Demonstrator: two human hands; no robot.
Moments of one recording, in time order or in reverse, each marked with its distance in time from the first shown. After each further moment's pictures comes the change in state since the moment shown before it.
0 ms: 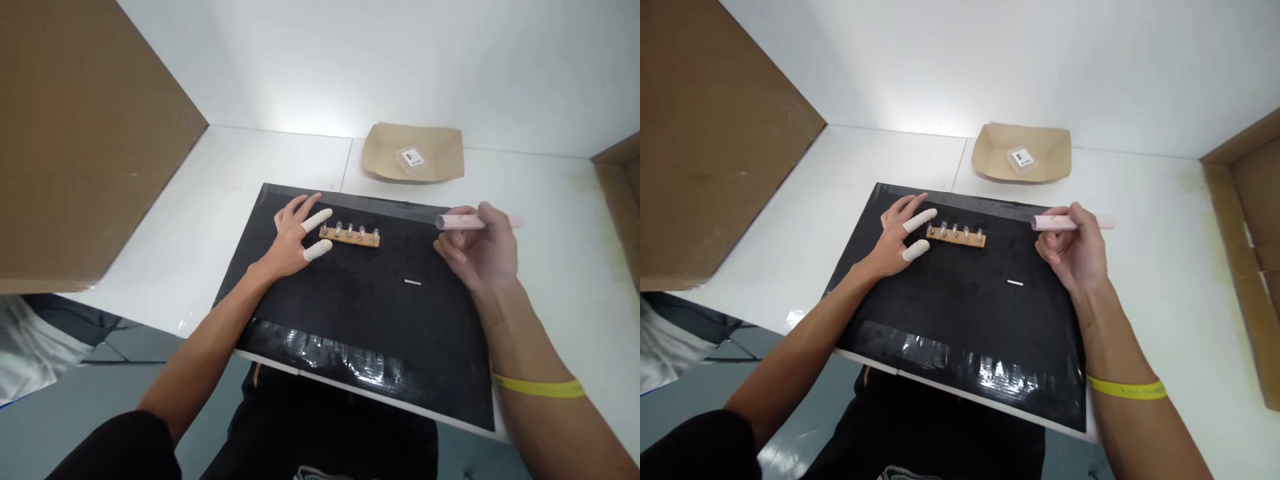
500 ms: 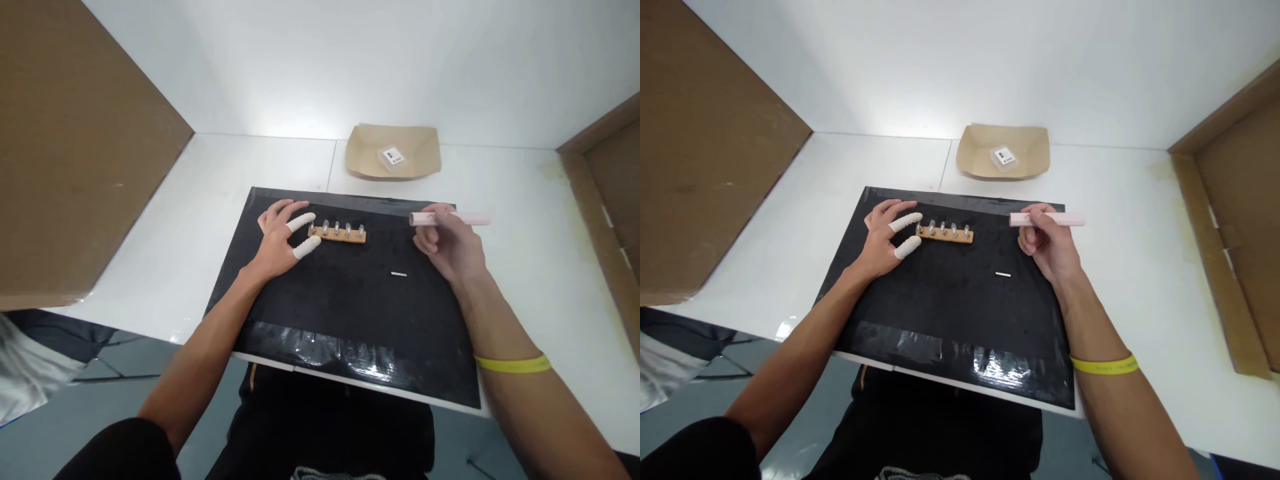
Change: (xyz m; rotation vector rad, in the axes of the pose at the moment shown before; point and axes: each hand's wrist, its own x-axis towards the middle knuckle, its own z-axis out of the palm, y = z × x) left_hand 0.001 0.006 -0.002 0.083 0.090 -0.050; right_hand -0.011 0.003 0.006 -0.014 -0.012 -0.052
